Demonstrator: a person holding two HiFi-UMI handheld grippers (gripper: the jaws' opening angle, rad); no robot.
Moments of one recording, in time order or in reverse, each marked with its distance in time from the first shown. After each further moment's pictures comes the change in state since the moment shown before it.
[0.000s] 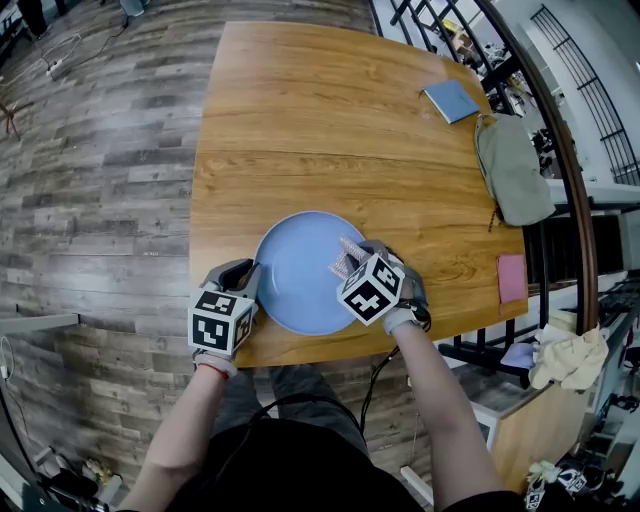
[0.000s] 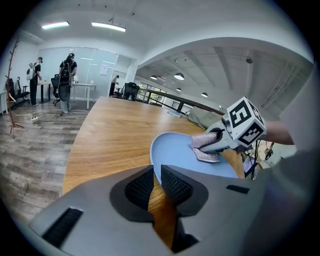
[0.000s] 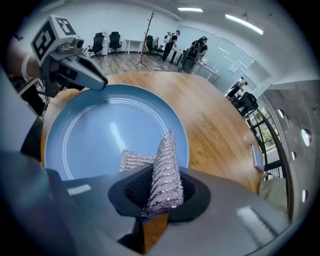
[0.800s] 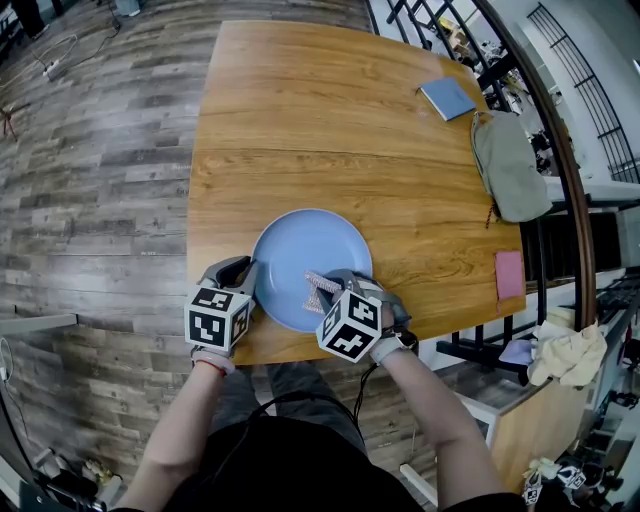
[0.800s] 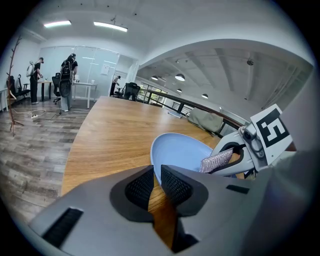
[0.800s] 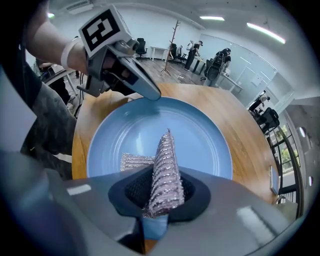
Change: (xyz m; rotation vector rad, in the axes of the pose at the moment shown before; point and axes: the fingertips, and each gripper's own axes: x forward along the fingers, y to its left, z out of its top) left arm 0.003 -0.001 0.001 -0.018 -0.008 -0.007; right arm -0.021 0.092 0.014 -0.178 -0.089 0.166
